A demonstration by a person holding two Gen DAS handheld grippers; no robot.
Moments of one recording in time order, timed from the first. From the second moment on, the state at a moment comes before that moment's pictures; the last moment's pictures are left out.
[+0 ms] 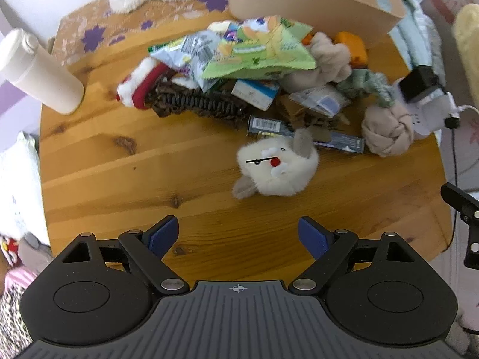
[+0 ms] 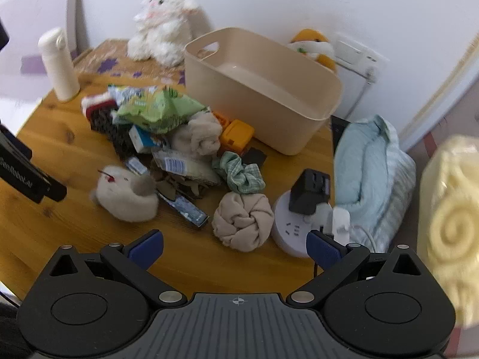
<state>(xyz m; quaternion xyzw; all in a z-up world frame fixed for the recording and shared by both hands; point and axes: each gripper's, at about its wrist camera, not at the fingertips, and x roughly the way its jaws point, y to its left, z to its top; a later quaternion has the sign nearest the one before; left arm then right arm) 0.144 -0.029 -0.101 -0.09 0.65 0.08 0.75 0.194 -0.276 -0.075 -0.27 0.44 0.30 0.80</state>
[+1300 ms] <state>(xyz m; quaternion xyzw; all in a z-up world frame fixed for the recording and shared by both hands) 0.211 -0.044 -0.217 -0.19 0.67 0.11 0.71 0.267 -0.248 -0.212 -0.37 0.43 0.38 0.73</state>
